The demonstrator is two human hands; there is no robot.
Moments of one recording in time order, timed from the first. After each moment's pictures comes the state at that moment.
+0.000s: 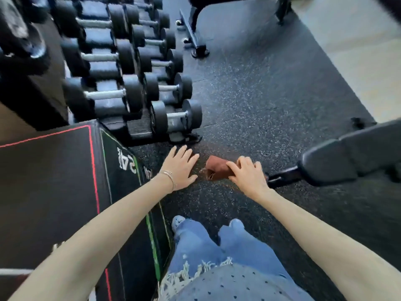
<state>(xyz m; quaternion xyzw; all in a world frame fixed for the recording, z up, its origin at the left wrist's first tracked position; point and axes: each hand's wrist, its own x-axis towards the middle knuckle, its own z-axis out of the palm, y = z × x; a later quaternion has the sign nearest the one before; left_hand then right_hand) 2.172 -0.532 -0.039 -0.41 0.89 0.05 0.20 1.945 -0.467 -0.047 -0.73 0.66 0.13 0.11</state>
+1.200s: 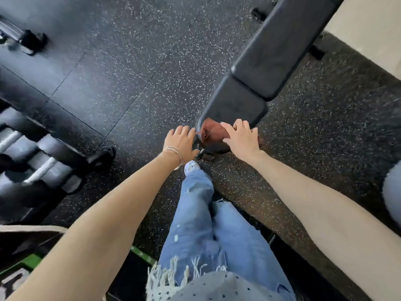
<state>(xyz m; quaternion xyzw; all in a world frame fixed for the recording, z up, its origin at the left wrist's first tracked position) 1.639 -0.568 -0.154 -0.20 0.94 0.09 0.24 1.500 -0.420 -0.164 -0.42 0.88 0.04 0.21</state>
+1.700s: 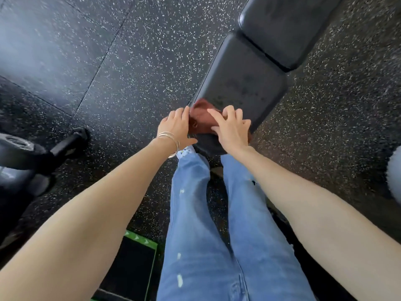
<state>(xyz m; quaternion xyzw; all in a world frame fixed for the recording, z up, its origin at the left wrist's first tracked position) 1.572 -0.615 -0.299 -0.23 0.89 0.22 0.32 1.476 -0.472 -0.306 -0.34 0.90 0.00 0.26</state>
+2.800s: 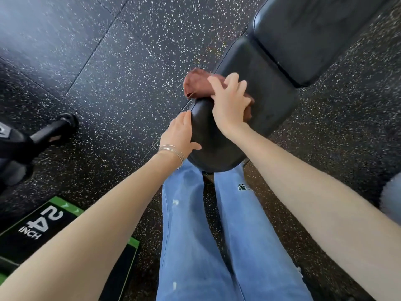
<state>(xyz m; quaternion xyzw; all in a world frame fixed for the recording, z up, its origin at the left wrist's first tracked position) 1.539 -0.596 -0.317 -0.35 0.83 0.33 0.28 1.411 -0.548 -0.334 -0.32 0.92 -0.01 0.21</state>
